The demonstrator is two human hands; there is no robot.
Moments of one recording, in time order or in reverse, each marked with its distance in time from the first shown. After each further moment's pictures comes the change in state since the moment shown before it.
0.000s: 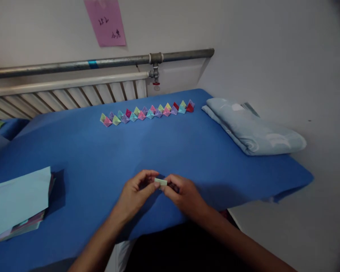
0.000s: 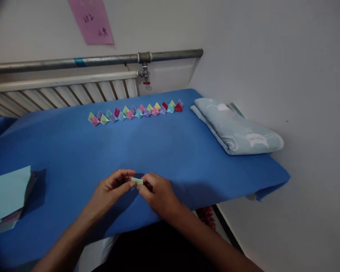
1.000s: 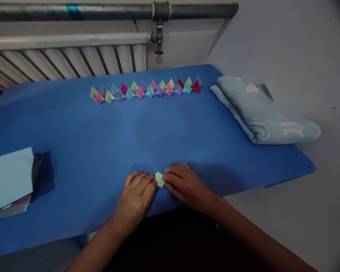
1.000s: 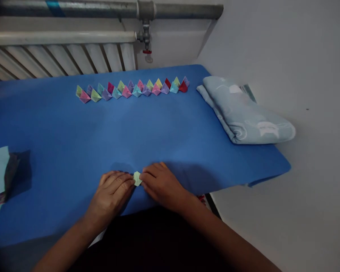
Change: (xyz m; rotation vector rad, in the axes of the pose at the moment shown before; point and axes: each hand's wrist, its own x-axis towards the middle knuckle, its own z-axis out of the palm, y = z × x) left_hand -0.034 -0.048 0.006 1.040 0.084 0.782; right_hand -0.008 0.035 -0.017 -0.586 -0.188 -0.584
